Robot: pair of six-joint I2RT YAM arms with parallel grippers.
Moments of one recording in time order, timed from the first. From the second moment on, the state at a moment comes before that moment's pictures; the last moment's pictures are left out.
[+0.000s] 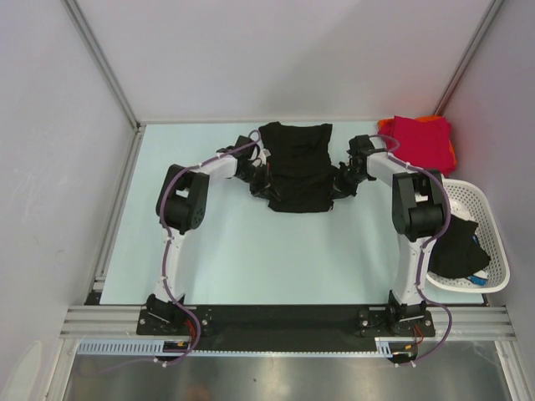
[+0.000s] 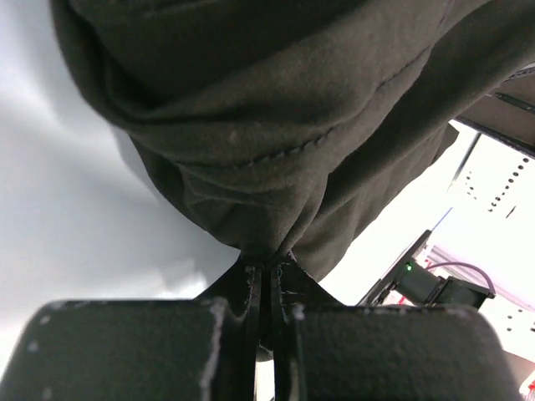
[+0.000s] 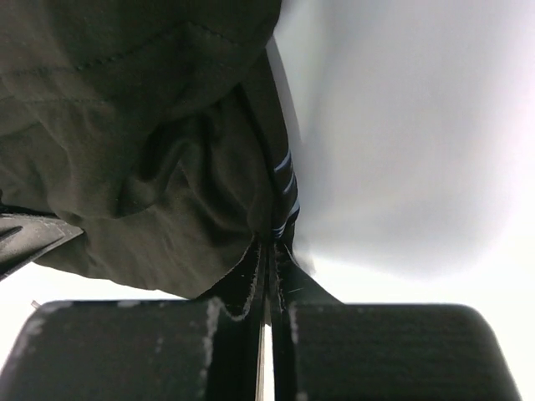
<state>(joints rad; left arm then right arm) -0.38 2.32 1.71 -0.55 0.68 -0.52 0.17 2.08 1.46 -0.59 -0.36 0.55</state>
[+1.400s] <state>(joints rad) -0.51 1.54 1.12 -0.82 0.41 -0.51 0.35 1.51 1.37 -0.95 -0.17 0.48</state>
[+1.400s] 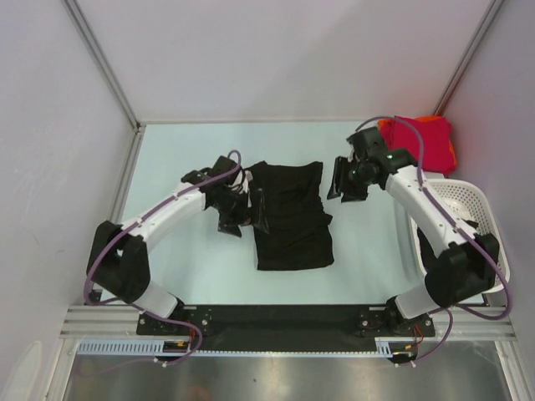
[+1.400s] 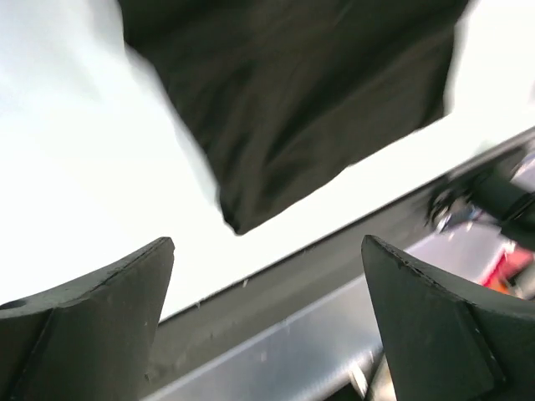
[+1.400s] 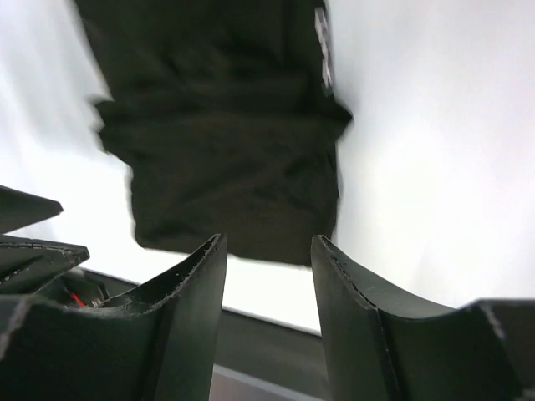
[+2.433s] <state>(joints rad) -0.44 2.14 1.77 -0.96 0.27 -0.24 0.33 2.13 1.92 -0.87 -0.25 0.28</state>
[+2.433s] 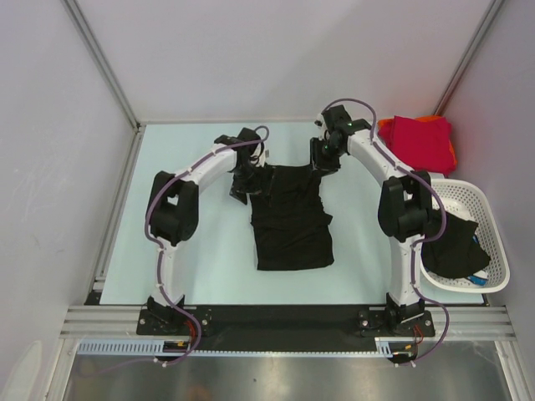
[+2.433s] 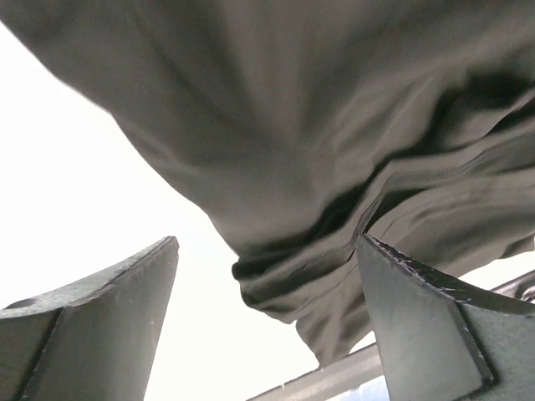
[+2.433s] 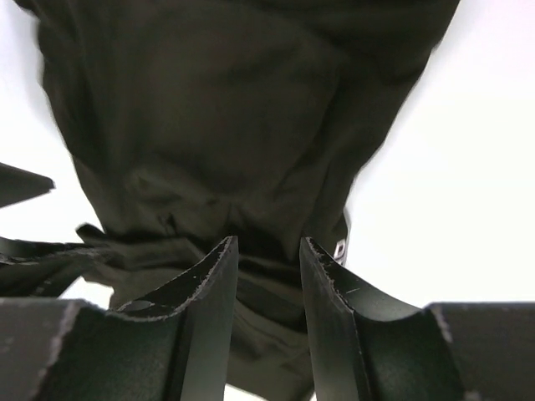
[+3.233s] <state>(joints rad) -0.47 2.04 1.57 -0.97 0.30 -0.22 0.35 2.04 1.64 -1.00 -0.24 0.26</state>
